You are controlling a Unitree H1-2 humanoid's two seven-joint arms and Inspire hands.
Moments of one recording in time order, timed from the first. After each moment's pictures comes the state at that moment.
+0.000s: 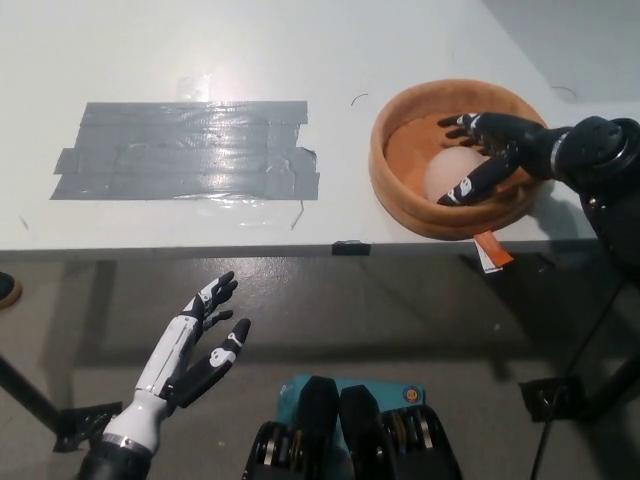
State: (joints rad) left_arm -0.14 0.20 -0.10 0.14 0.10 -0.21 -0.11; right_arm -1.00 -0.33 0.30 0.75 -0.25 0.37 0.56
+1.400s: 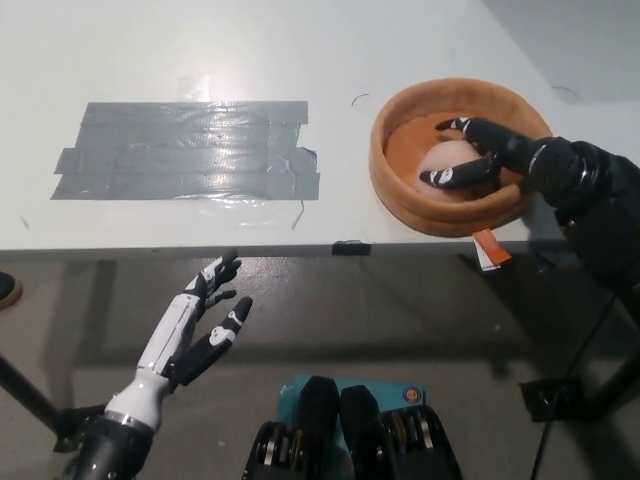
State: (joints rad) left_arm -0.20 0.20 -0.09 0.15 0.10 -0.21 -0.11; right_arm -1.05 -0.30 0.40 0.95 -0.39 0.12 0.34
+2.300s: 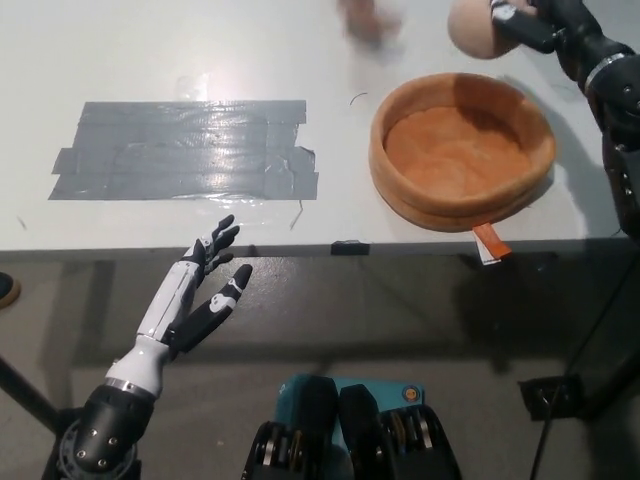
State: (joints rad) left_arm -0.27 0.20 -0.08 0.18 0.10 -0.21 -0.12; right_arm -1.09 -0.25 -0.09 0.80 -0.18 0.14 0.24
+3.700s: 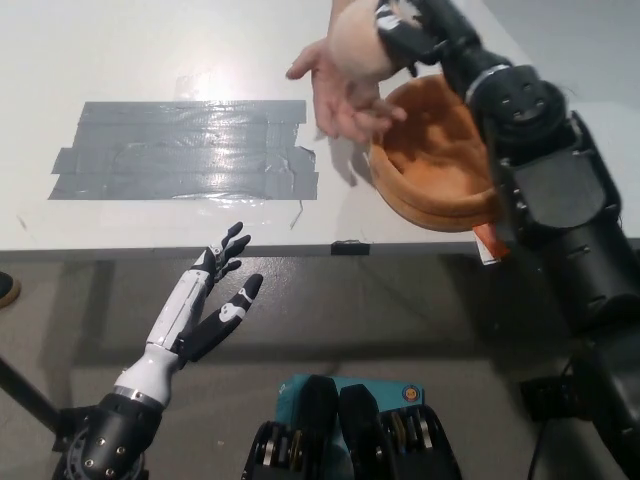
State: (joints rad) left_arm -0.25 0.19 -0.10 0.15 0.10 -0.20 -0.12; right_arm -1.13 -0.09 0.13 0.82 -0.13 0.15 0.10
